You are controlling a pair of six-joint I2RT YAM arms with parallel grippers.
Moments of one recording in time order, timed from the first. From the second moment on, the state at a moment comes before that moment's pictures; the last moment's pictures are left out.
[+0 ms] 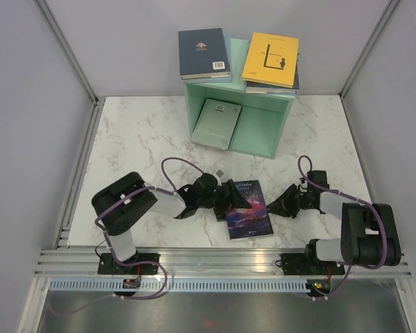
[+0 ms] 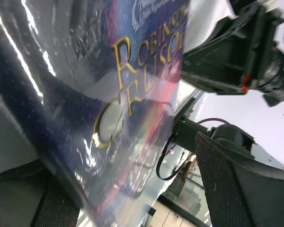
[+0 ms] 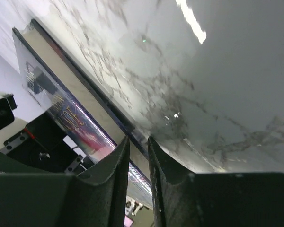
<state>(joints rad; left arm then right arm) -0.91 1.78 0.69 0.47 0.36 -1.31 -0.06 1.36 0.39 -0.25 -0.65 0.82</state>
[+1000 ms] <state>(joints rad) -0.80 1.44 0.61 0.15 0.25 -1.26 -0.01 1.20 0.42 -0.37 -0.73 0.82</state>
